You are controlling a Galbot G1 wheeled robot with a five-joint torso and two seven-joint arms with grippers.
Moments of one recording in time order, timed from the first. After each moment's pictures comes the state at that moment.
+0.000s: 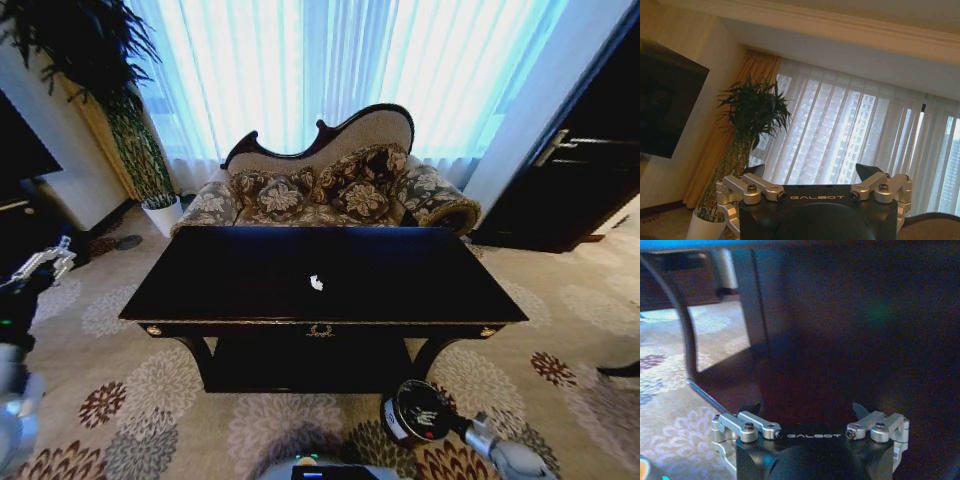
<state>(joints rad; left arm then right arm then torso) 1.52 -1.23 -1.38 -2.50 -1.12 0.34 -0.18 -1.40 0.89 0.51 1.07 0.47 0.46 -0.87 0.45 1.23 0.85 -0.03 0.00</state>
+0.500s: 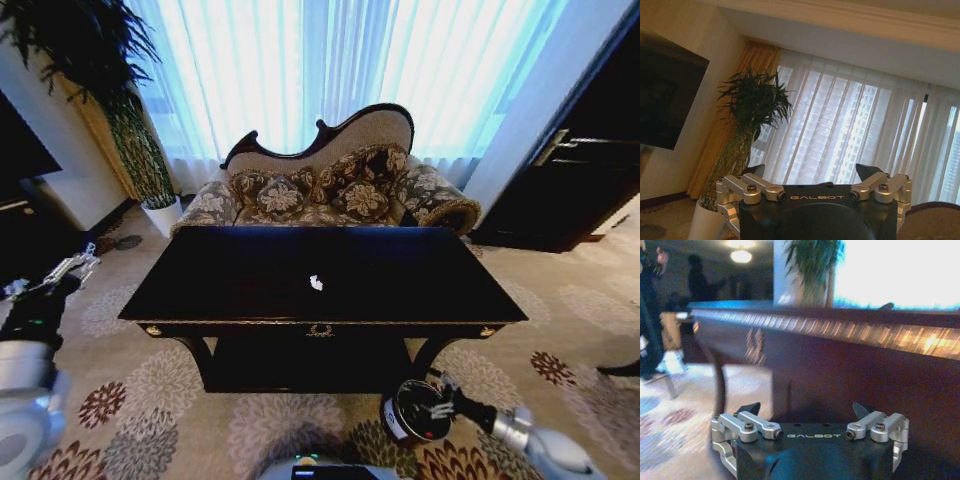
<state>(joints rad) 1.51 -1.27 -1.29 -2.50 -1.03 0.34 -0.19 -1.57 0.85 0.79 1.41 0.70 0.46 -1.12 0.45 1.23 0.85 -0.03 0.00</state>
